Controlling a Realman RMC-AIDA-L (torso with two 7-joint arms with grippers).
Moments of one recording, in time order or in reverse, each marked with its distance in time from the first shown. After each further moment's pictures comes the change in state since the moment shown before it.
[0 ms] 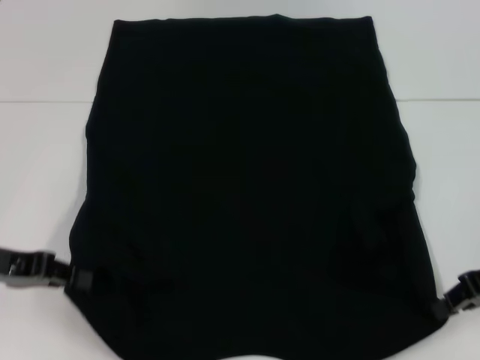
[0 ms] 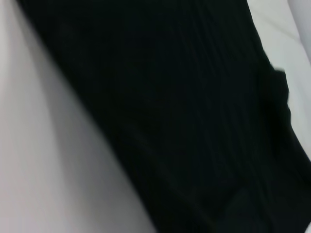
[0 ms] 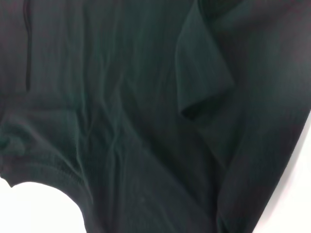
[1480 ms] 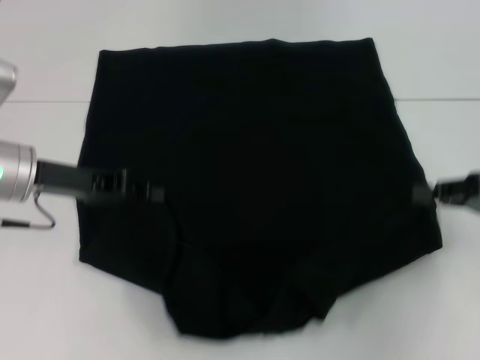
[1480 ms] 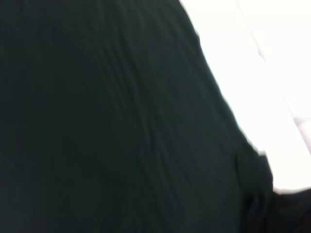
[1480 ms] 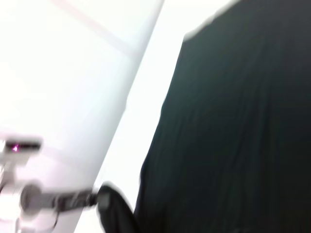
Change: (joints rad) left arm -0.207 -0.052 -0.079 -0.097 -0.012 -0.183 0.021; right arm -0.069 -0.006 0.340 0.059 0.349 -0.020 -0.245
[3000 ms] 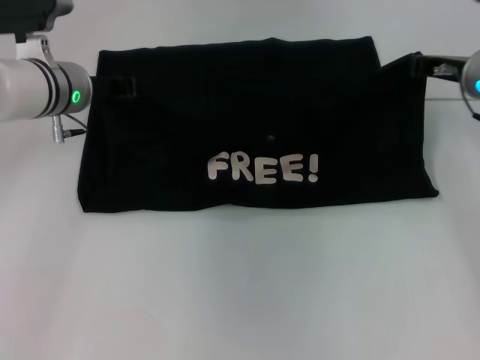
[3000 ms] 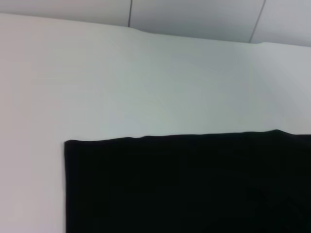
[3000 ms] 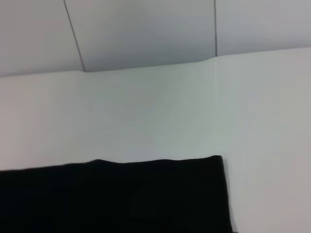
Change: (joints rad) left arm -0.102 -0.142 0.416 0.048 0.142 -1.030 -0.317; right arm 0.301 0.086 -0.481 0.219 0.055 1.386 -0.024
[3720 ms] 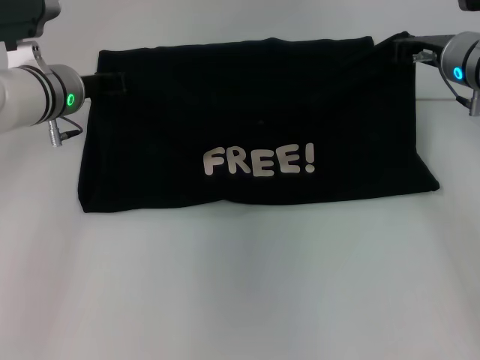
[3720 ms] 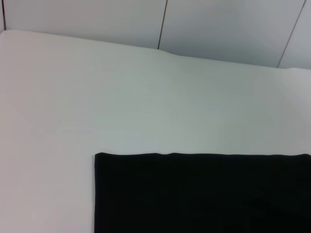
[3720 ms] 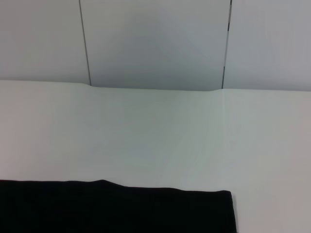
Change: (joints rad) left arm 0.032 -0.037 -0.021 0.031 0.029 -0.093 -0.035; right arm 0.035 0.023 -0.100 -0.007 -0.001 0.112 0.000
